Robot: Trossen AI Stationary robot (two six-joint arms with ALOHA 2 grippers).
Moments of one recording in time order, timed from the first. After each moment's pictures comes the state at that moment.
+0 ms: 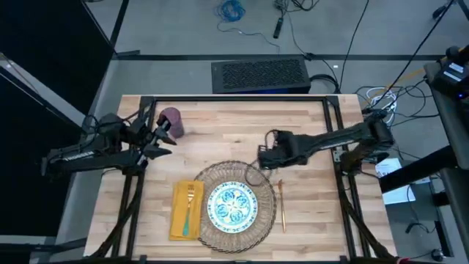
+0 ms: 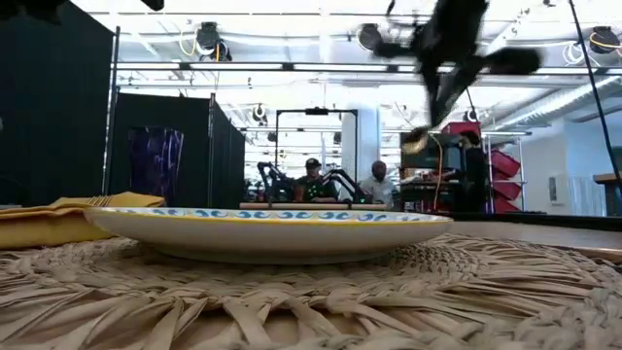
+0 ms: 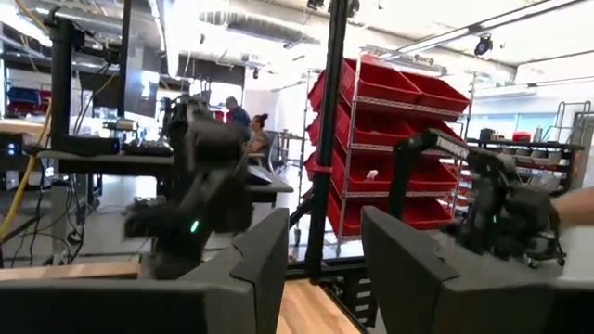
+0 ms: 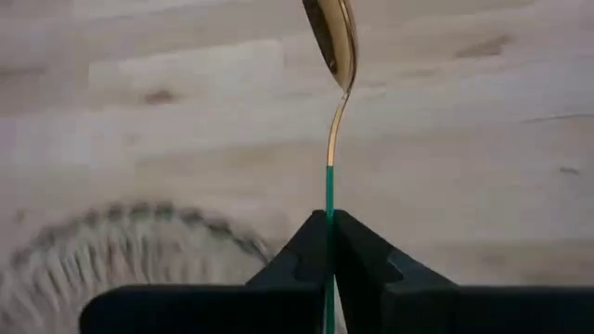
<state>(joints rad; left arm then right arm) 0.31 0.47 0.47 0.33 0.69 -0.28 0.19 1.60 1.37 -1.29 0.37 1.81</state>
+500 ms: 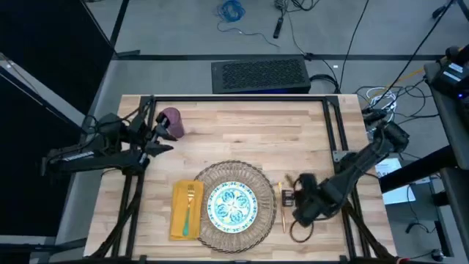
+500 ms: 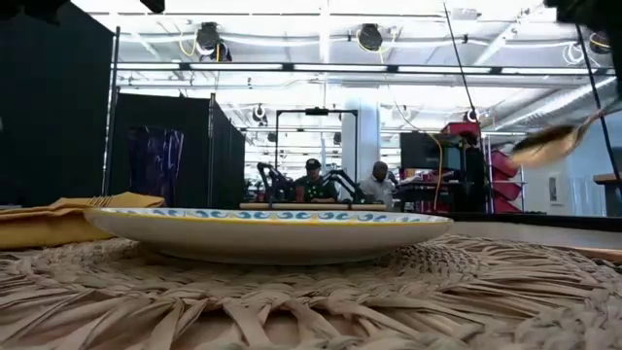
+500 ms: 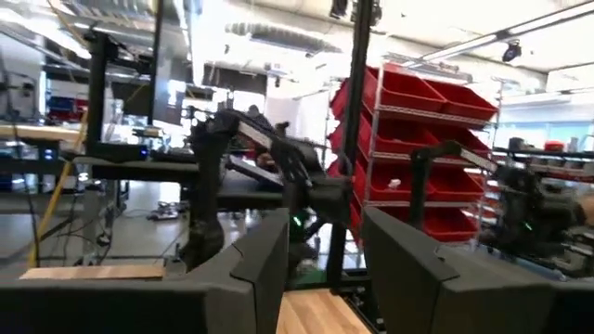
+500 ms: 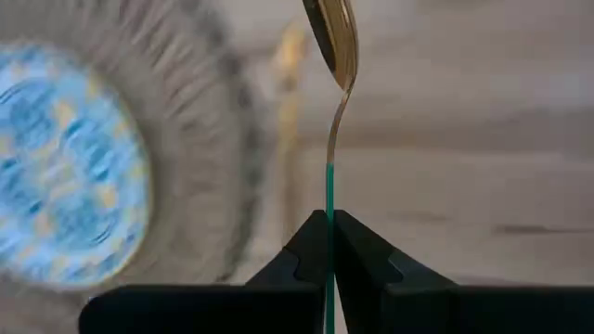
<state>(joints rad) 0.31 0.47 0.47 0.34 0.61 -0.27 0.68 1.51 1.10 -0.96 0.26 2.26</state>
